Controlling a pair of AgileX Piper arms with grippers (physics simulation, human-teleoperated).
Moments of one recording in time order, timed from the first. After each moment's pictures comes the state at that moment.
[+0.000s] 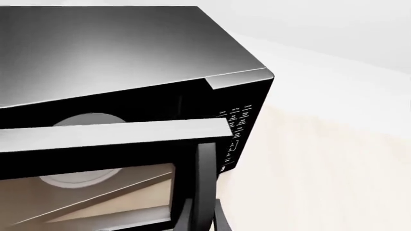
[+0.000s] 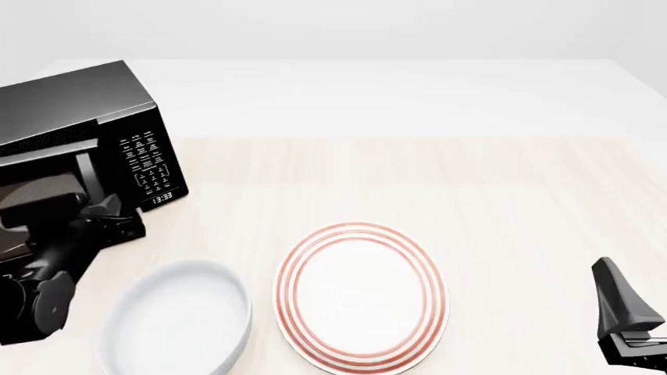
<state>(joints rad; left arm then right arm) 0.12 1.63 -0.34 -0.97 -0.15 0.00 0.01 0.00 -0.01 0.00</state>
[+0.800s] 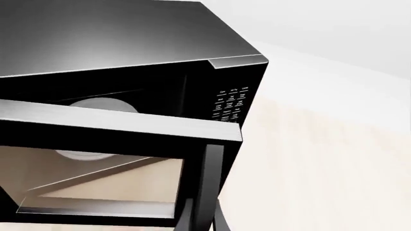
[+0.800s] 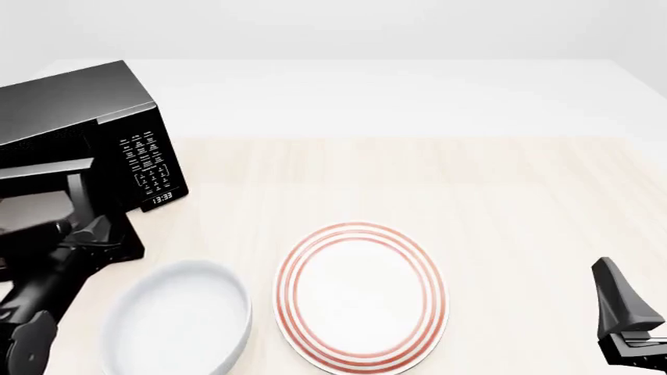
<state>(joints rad) 0.11 1.51 -0.16 -1.04 -0.17 0.00 0.01 0.00 -0.01 0.00</state>
